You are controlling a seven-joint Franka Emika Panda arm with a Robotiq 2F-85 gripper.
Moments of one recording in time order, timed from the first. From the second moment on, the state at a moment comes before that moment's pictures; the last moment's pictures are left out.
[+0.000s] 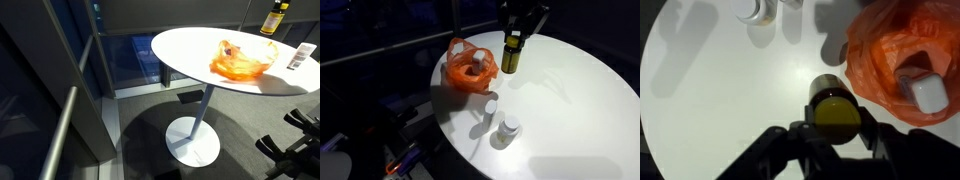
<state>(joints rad) -0.15 0.12 -0.17 -1.97 -0.07 2.07 -0.11</state>
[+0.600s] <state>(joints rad) -0.14 0.10 -0.15 -1.97 -0.08 2.04 -0.12</state>
